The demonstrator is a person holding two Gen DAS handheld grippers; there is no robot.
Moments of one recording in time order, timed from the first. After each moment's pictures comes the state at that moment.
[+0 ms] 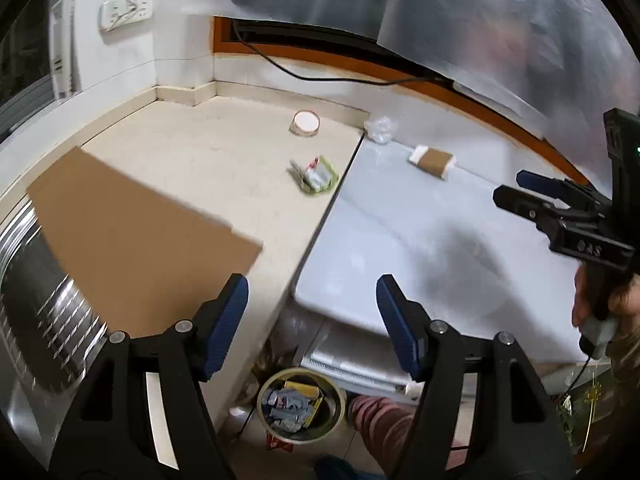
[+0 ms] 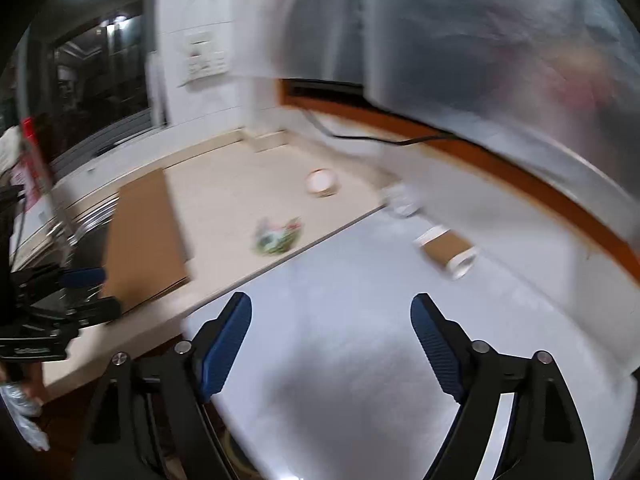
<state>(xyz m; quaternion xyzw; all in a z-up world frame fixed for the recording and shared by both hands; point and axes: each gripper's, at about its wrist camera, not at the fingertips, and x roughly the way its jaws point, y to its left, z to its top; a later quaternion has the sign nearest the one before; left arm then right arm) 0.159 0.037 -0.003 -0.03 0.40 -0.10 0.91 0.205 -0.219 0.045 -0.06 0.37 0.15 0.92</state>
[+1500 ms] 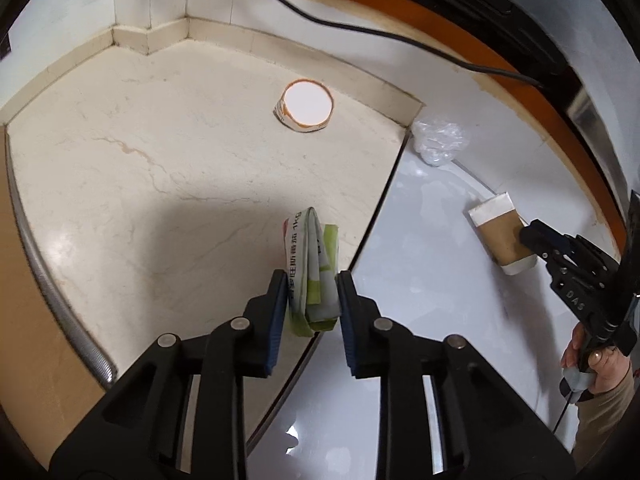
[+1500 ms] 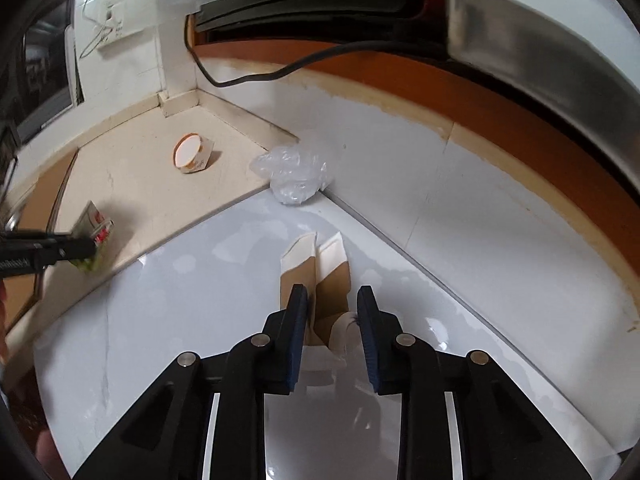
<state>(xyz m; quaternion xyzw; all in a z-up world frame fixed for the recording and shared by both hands) 0.386 -0.004 -0.088 -0.10 0.49 -0.07 0.86 0.379 -0.308 -0.054 -0.09 0.42 0.11 0.90</state>
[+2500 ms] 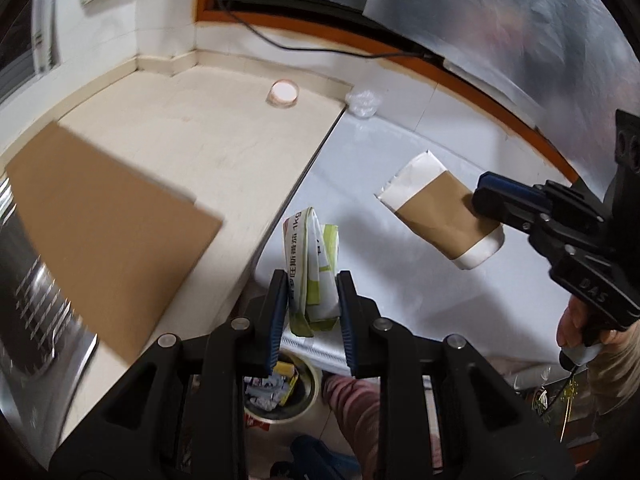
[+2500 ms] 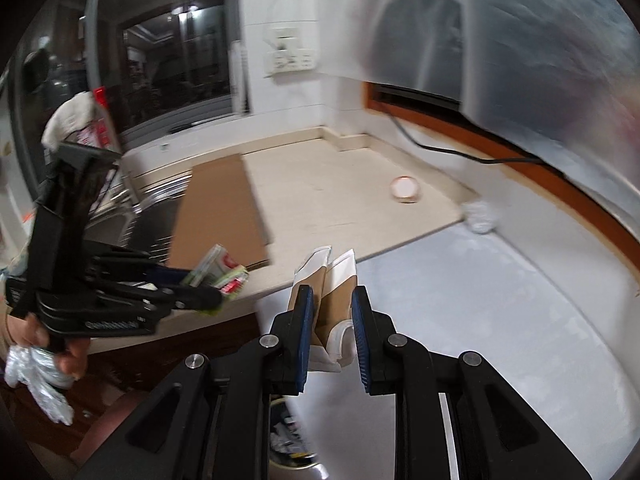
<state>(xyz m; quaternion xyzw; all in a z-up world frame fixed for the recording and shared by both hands) 0.144 0.023 -0.021 -0.06 0.45 -0.12 0.88 0.140 -0.172 0.042 -0.08 0.34 0.30 0.89</state>
